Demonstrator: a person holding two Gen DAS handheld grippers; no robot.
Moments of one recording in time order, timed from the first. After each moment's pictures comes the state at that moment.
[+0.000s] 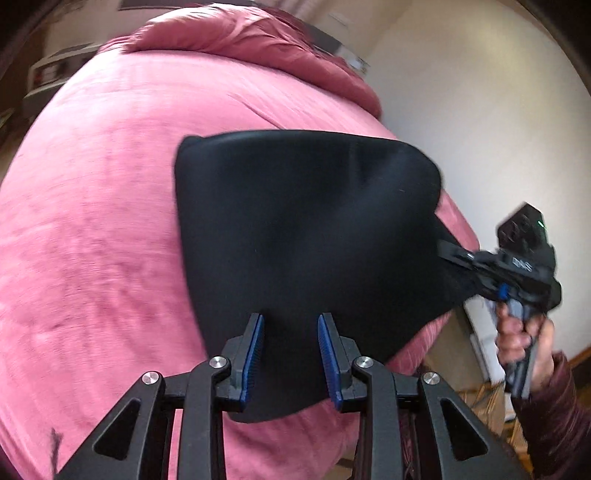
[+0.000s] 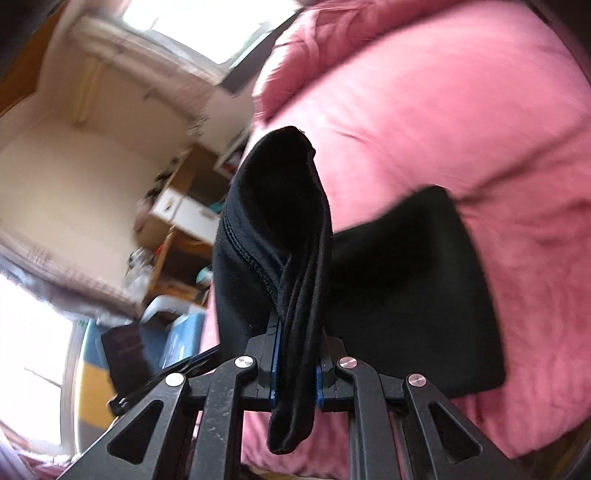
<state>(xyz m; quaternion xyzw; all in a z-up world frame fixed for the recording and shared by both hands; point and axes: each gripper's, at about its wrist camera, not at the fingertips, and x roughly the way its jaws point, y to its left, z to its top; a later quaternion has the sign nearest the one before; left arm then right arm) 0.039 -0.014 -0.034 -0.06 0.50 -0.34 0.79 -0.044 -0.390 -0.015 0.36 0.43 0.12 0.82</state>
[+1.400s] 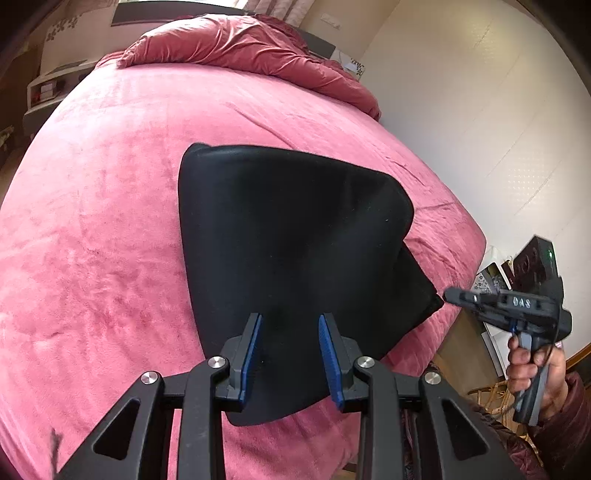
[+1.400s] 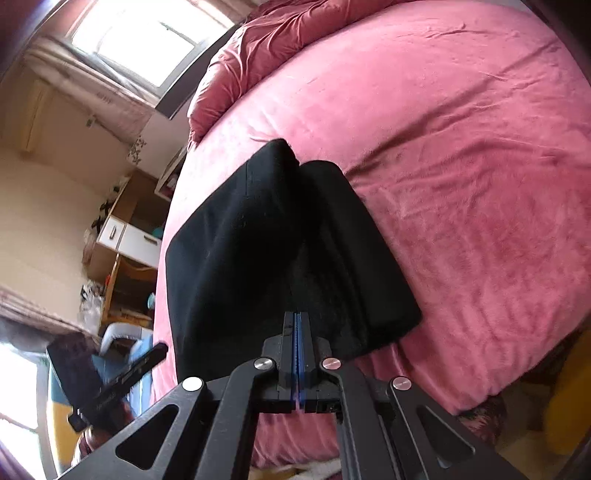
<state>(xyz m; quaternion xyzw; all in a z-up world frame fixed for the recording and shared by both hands) 0.033 -0.009 -0.031 -0.05 0.48 -0.33 0.81 -0.101 -0.410 -0.032 0.36 0.44 0.02 0.82</state>
